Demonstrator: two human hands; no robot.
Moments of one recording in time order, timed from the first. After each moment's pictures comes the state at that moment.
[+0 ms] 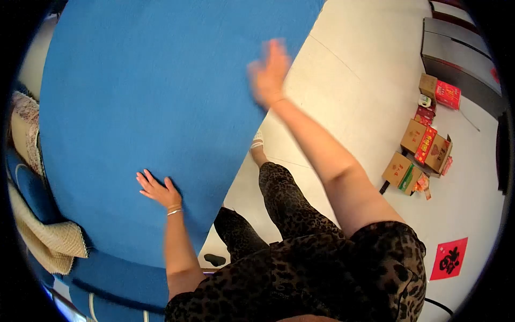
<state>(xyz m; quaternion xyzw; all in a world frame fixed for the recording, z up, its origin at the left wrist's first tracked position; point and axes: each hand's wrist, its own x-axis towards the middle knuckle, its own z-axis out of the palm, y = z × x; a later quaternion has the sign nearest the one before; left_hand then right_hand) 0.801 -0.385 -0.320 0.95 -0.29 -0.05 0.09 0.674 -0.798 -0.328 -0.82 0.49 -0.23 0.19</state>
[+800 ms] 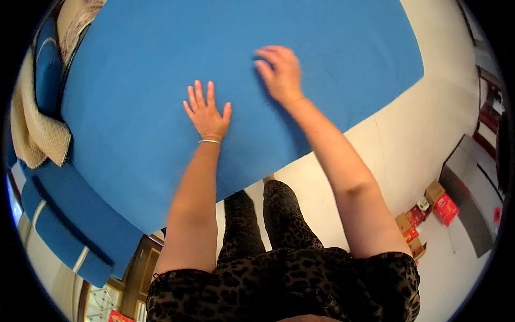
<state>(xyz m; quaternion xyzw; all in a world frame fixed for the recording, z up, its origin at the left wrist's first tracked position) 0.874 -0.509 -0.348 0.97 -0.21 0.00 0.09 0.872 -0.742 -0.321 -0.90 0.11 -0.21 0.36</state>
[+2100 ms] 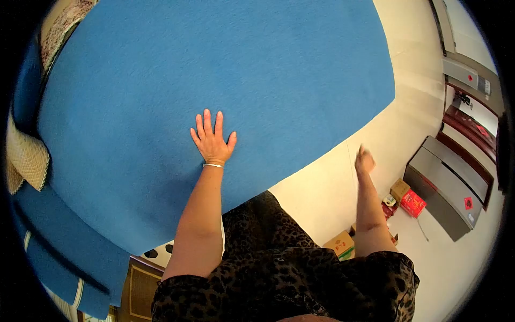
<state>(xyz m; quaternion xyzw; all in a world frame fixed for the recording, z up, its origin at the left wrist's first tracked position) 0.871 -0.500 -0.363 0.96 -0.21 -0.04 0.16 0.602 -0.941 -0.259 -0.74 0.57 0.36 -0.06</state>
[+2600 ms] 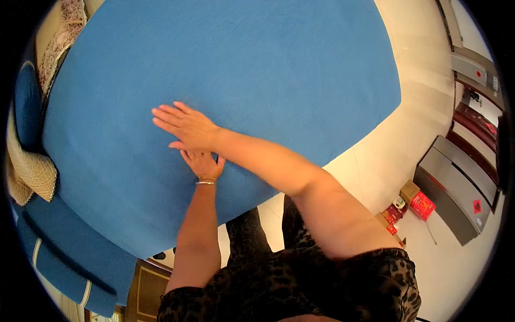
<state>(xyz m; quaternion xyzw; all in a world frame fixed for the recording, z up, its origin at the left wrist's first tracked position) 0.874 -0.492 -0.380 0.97 -0.21 -0.05 0.14 0.988 -0.609 -0.336 -0.90 -0.24 0.01 0.37</state>
